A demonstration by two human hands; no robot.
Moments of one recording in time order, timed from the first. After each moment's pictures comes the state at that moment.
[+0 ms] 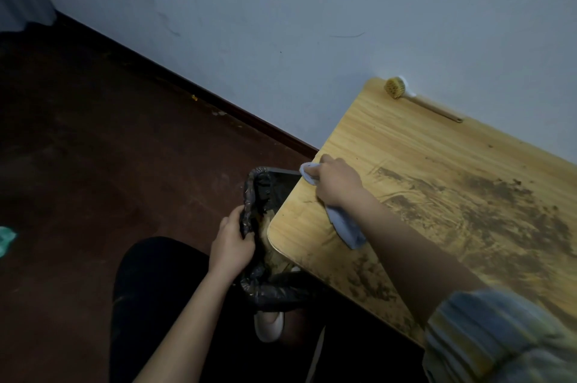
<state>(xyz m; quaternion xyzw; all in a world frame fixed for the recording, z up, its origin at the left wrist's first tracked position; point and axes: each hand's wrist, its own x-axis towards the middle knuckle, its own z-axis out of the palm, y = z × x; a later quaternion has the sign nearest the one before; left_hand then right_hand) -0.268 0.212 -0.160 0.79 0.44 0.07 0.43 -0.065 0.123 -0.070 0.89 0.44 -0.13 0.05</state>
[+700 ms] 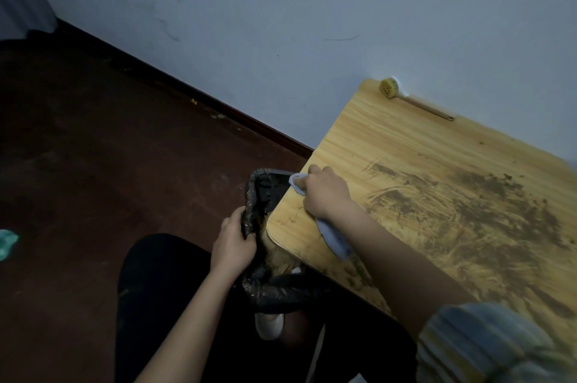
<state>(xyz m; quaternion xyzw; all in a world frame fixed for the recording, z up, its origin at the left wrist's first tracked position) -0.277 0.200 -0.153 0.79 0.43 0.06 0.44 -0.106 0.116 -0.064 0.88 0.44 -0.13 0.07</state>
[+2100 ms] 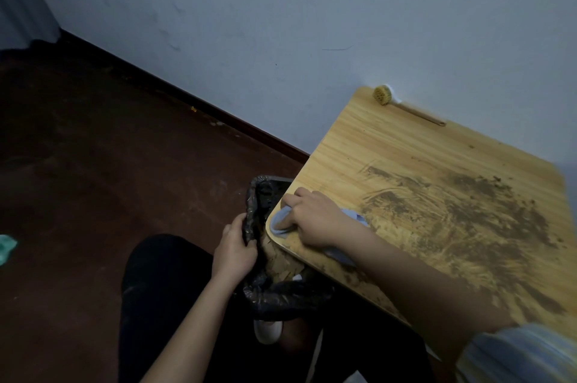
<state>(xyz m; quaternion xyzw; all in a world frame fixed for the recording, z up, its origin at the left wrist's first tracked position) -0.287 0.189 -0.148 0.79 0.43 0.06 0.44 -0.140 0.090 -0.056 0.74 0.65 -0.11 0.10</state>
